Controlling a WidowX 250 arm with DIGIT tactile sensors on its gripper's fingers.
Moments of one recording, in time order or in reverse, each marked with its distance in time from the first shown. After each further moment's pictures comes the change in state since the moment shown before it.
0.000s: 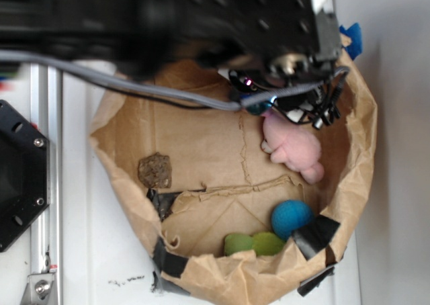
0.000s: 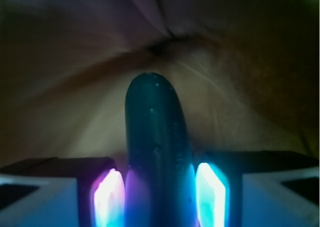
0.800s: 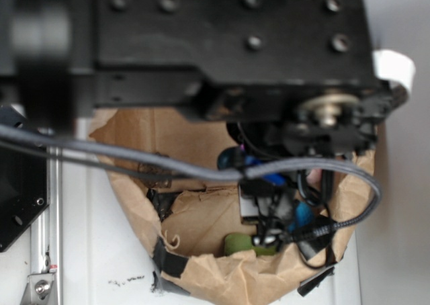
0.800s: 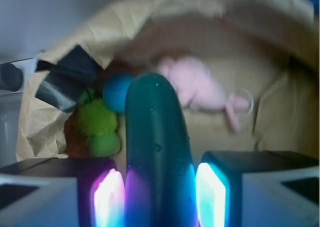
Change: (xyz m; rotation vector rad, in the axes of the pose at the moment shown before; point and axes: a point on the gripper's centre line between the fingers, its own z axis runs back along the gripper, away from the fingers) arm -0.051 -0.032 0.052 -0.091 0.187 -0.880
